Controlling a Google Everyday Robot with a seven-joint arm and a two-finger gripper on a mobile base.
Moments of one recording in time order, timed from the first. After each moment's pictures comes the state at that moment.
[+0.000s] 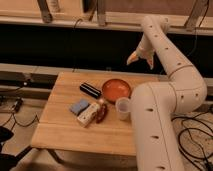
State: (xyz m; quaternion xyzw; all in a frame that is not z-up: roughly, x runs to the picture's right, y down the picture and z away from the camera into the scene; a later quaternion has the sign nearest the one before) arm 0.214 -0.132 0.848 -0.22 0.20 0.74 0.60
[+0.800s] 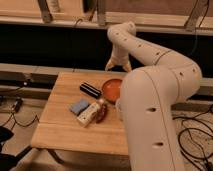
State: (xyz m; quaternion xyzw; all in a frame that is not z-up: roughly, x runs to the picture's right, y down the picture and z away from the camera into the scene) arm 0.059 -0.090 0.847 -0.17 0.22 0.77 0.57
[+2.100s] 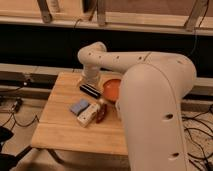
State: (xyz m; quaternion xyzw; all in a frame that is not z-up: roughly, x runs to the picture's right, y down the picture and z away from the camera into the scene) arm -0.092 0.014 0.826 -0.24 0.21 0.77 0.55
